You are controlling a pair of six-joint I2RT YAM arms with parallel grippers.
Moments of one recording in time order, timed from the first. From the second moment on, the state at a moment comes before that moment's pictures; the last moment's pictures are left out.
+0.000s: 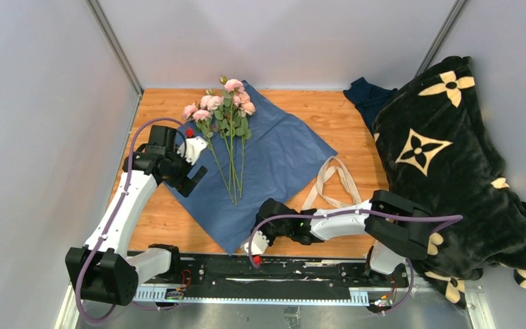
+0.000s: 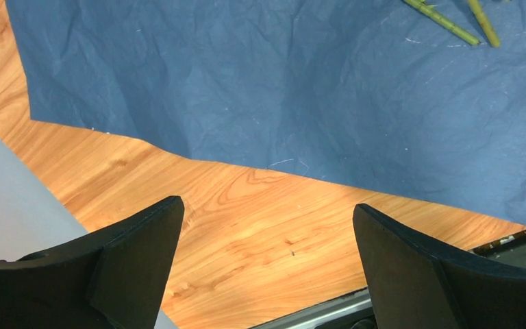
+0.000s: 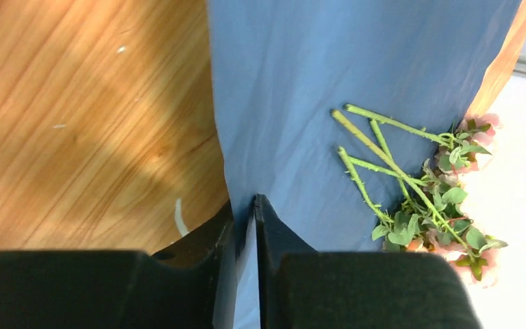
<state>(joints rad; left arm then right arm) -0.11 1.12 1.00 -0.93 0.08 0.54 1.21 1.61 0.65 0.20 -0.01 -1.39</state>
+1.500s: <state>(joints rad) -0.15 1.63 1.10 -0.85 0.60 0.71 0.64 1.84 1.03 0.03 -0.68 0.07</state>
